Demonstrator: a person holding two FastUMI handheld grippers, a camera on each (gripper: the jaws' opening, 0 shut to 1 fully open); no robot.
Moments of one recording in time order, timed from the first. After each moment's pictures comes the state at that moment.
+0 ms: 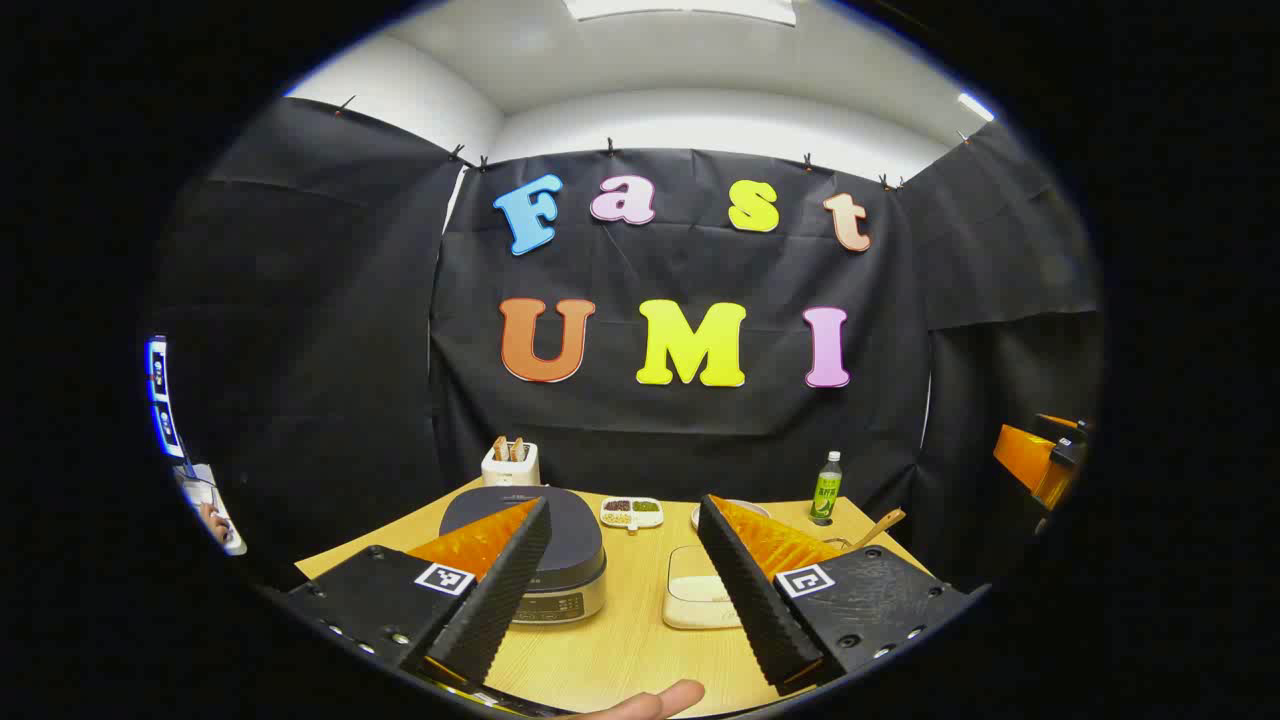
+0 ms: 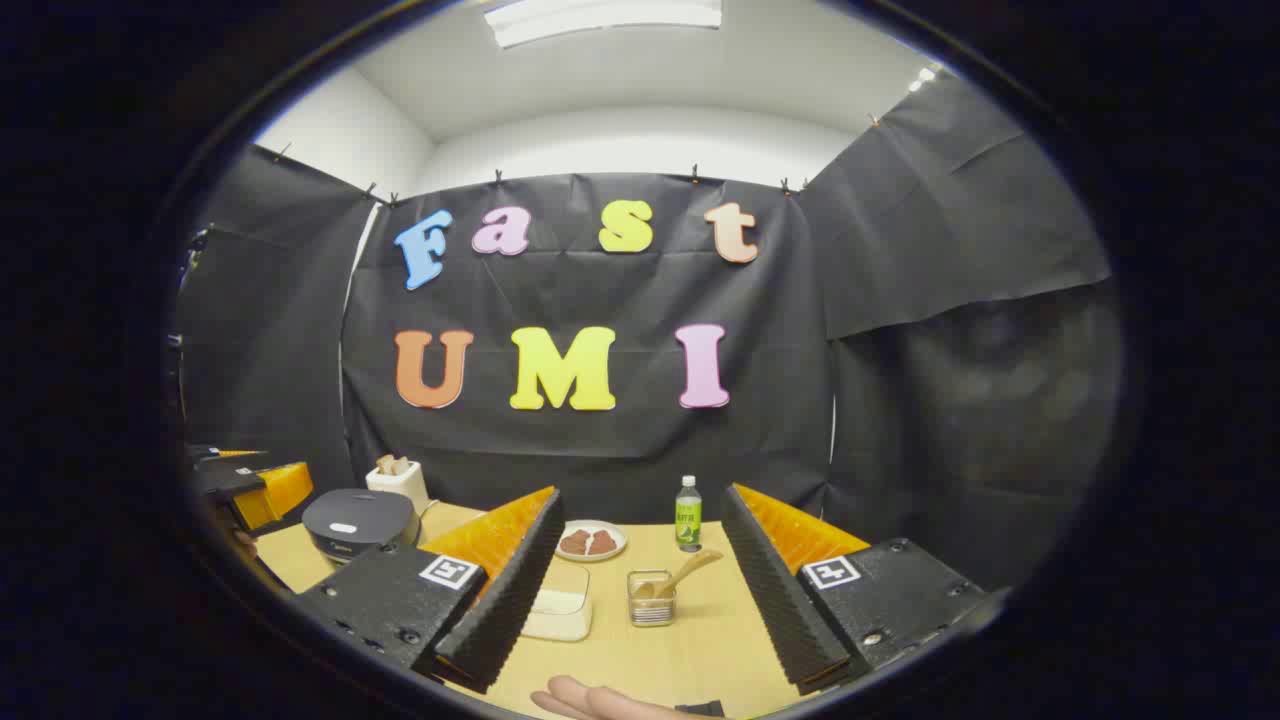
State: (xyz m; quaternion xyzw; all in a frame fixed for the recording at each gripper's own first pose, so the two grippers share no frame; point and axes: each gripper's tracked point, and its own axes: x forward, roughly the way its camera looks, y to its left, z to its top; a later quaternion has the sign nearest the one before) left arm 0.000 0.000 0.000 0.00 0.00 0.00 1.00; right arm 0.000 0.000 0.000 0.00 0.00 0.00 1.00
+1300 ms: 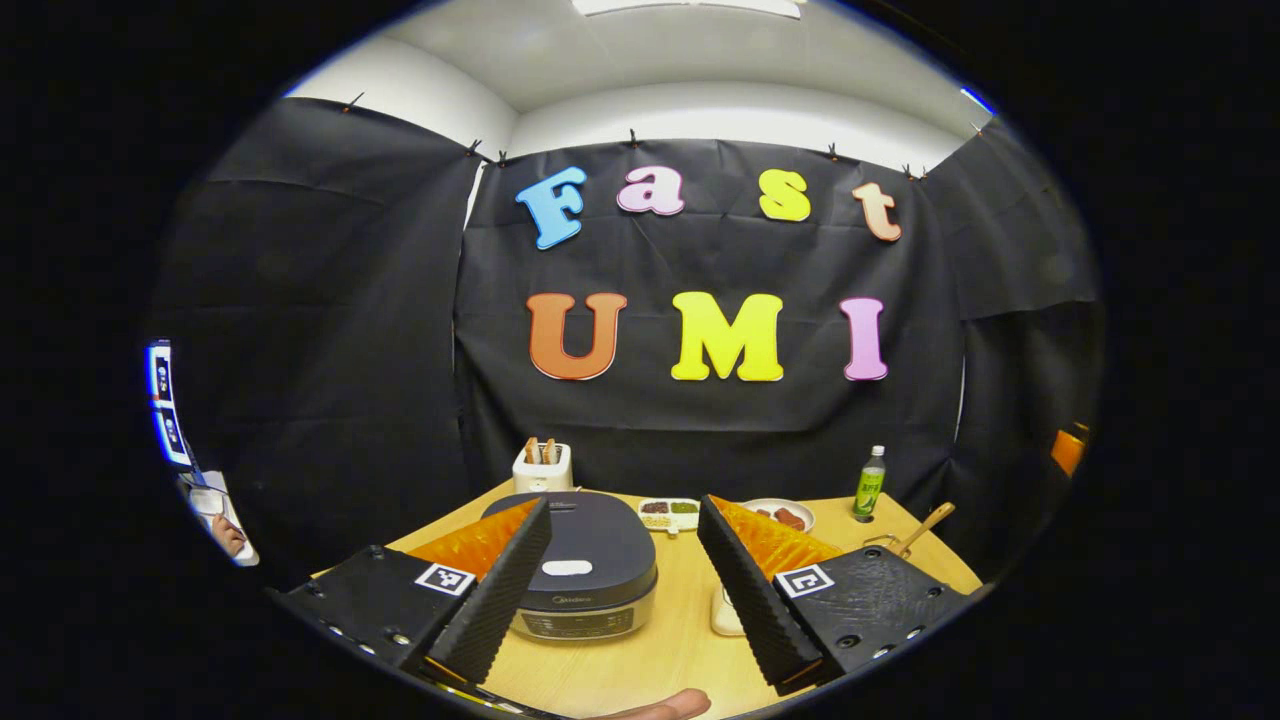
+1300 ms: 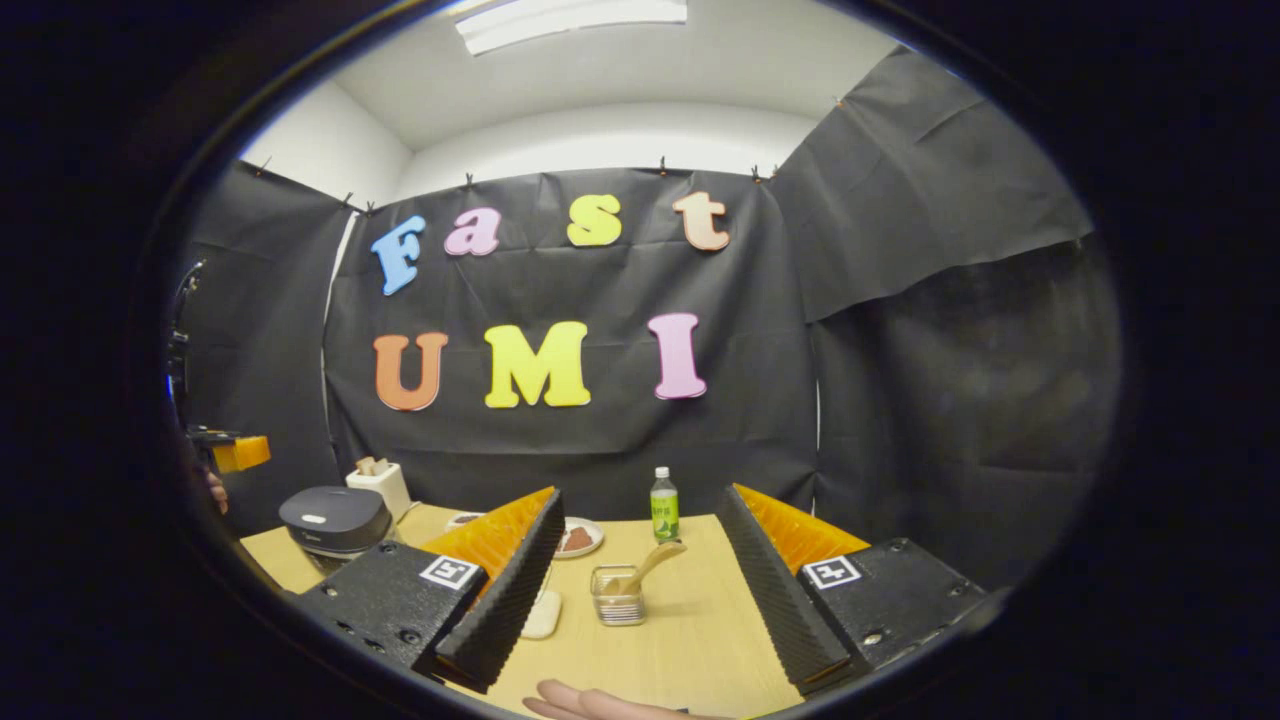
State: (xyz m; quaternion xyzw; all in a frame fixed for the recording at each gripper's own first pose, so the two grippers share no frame) left arm 0.046 0.060 -0.016 0.01 0.01 0.04 1.00; right arm 0.023 -0.071 -0.039 0.02 0.00 -0.02 1.00
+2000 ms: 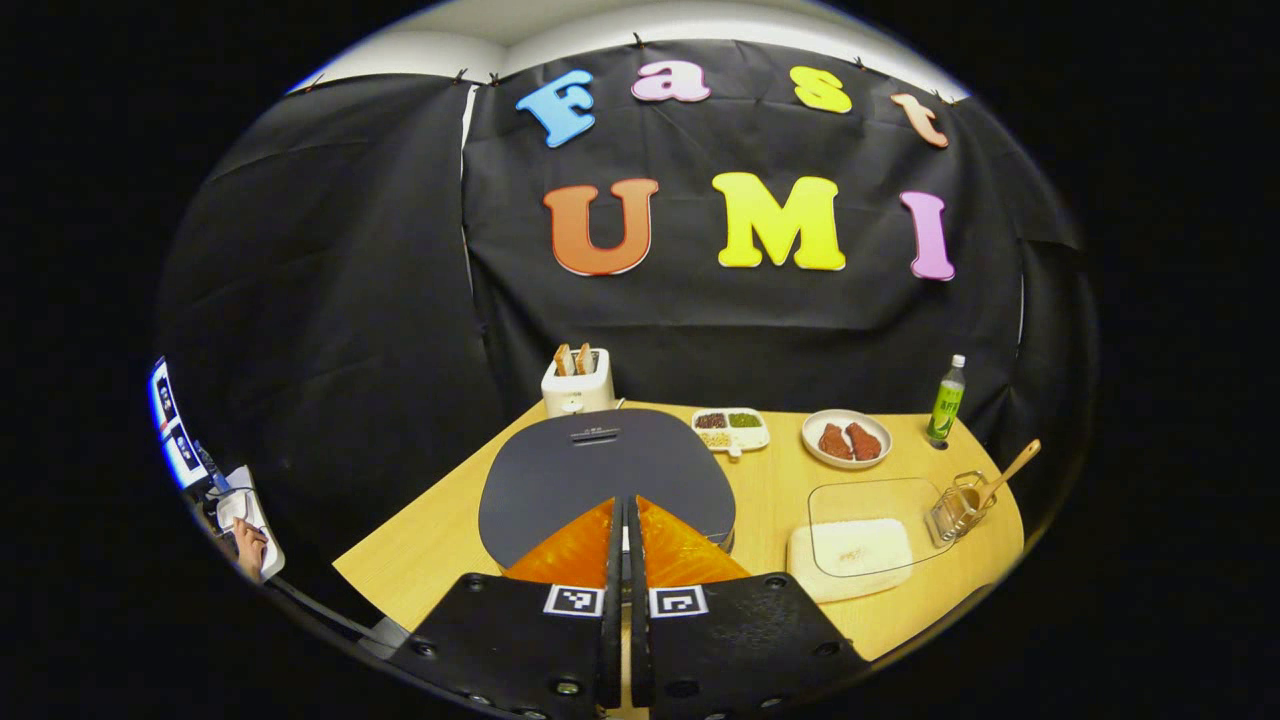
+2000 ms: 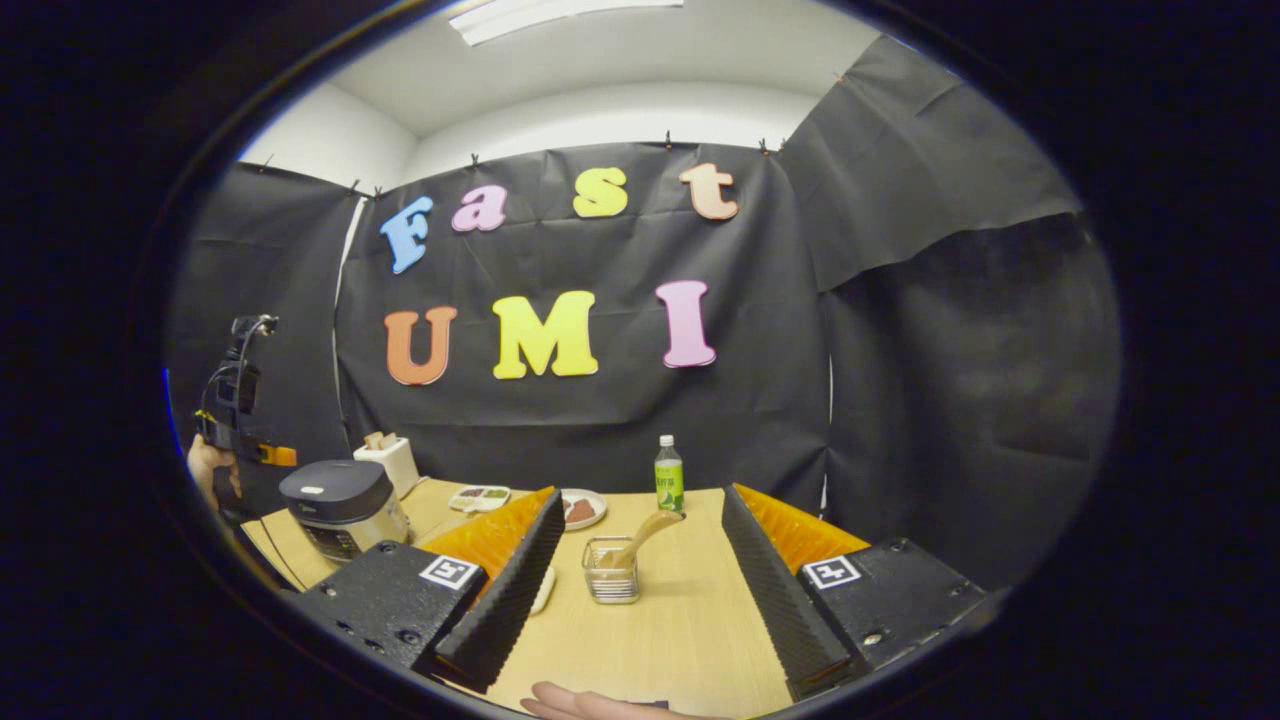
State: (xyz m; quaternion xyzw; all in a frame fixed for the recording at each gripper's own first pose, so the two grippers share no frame) left arm 0.126 0.107 -0.108 0.04 0.19 0.10 0.98; right arm 0.030 -0.090 -0.085 0.02 0.04 0.02 1.00
